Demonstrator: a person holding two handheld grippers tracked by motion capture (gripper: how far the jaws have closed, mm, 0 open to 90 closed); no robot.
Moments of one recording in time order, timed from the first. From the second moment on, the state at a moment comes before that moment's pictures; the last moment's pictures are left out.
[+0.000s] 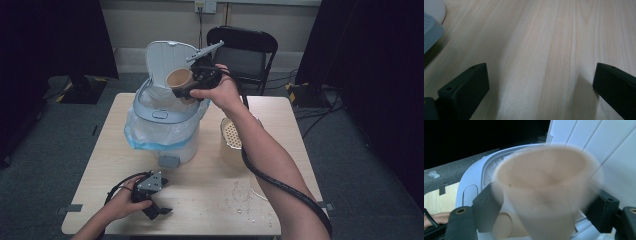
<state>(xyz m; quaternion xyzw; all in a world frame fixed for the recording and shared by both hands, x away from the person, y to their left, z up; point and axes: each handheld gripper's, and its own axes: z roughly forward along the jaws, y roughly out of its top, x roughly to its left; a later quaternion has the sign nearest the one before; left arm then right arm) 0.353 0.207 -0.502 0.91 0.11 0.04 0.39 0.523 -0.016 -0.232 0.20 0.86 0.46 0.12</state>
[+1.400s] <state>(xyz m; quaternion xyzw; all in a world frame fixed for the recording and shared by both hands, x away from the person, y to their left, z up) 0.353 0.207 -0.502 0.91 0.11 0.04 0.39 0.566 -0.033 -0.240 0.23 0.84 0.47 0.14</state>
